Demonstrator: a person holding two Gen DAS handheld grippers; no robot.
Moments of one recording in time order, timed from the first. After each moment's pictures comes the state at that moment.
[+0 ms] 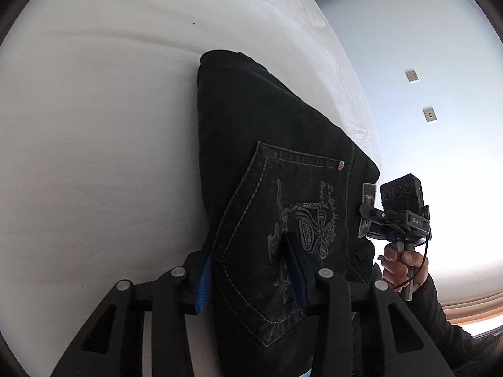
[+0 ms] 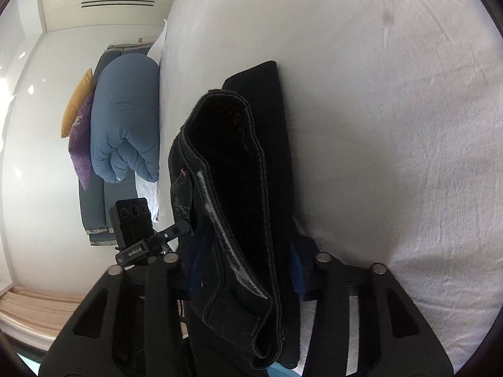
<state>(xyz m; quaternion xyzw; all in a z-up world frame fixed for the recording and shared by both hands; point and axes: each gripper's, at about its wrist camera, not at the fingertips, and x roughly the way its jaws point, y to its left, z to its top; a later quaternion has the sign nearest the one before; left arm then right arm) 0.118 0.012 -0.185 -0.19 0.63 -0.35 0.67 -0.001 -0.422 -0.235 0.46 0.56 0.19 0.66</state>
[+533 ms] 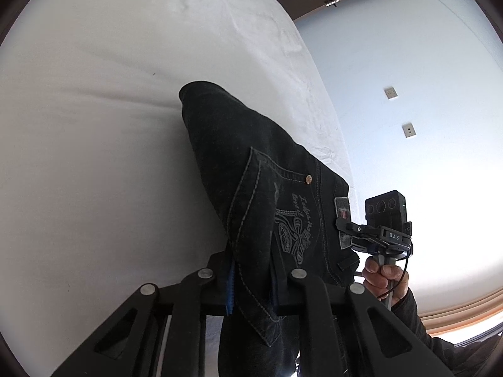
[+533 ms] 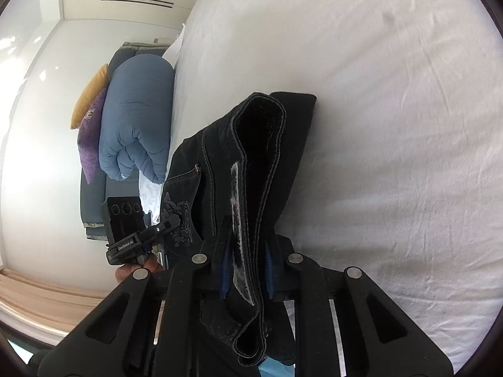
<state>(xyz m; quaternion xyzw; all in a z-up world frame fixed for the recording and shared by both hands) 0.124 0.014 -0.156 -0.23 0.58 -0.37 0.69 0.010 -0.436 -0.199 0.44 0.52 0.20 0.70</state>
